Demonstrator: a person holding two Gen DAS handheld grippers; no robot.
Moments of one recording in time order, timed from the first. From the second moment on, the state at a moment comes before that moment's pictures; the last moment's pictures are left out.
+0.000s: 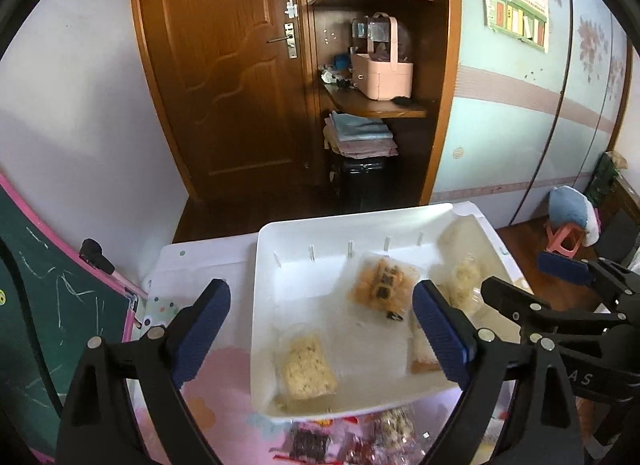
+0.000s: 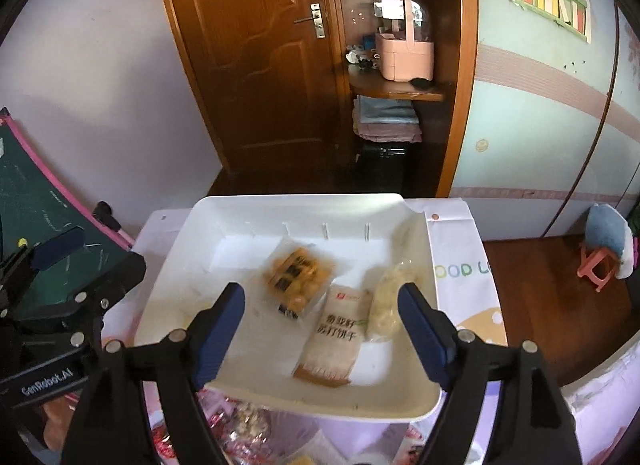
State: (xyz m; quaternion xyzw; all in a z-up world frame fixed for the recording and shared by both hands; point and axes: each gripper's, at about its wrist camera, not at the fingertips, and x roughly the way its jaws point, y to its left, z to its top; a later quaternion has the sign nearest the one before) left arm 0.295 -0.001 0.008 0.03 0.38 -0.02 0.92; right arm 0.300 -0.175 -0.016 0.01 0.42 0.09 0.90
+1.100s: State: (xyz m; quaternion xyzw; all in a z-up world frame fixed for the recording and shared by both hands) left arm 0.030 0.042 0.086 0.01 0.30 -0.08 0.95; right arm 0.058 -0.213 0.082 -0.04 0.31 0.04 0.95
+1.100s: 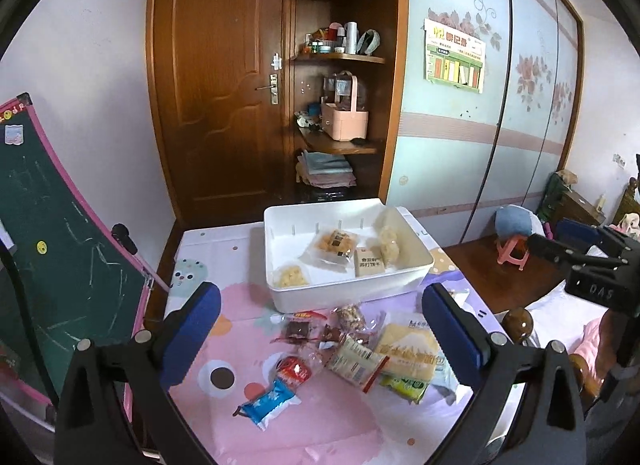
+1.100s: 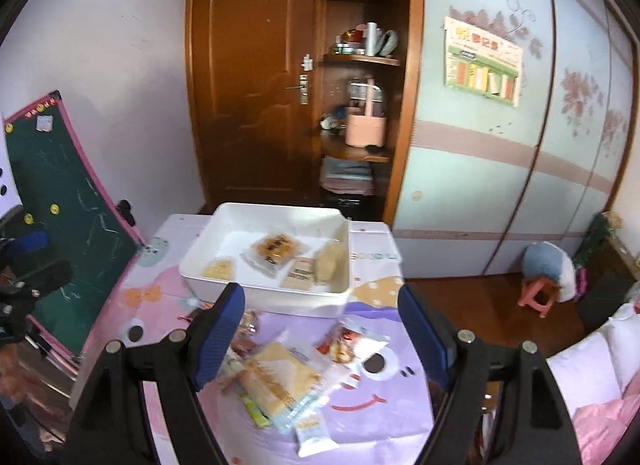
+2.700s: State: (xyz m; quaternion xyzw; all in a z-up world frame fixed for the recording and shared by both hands) left arm 0.096 0.102 -0.178 0.06 0.52 -0.04 0.85; right arm 0.077 -0.222 -0.160 -0.02 0.57 0.08 0.82
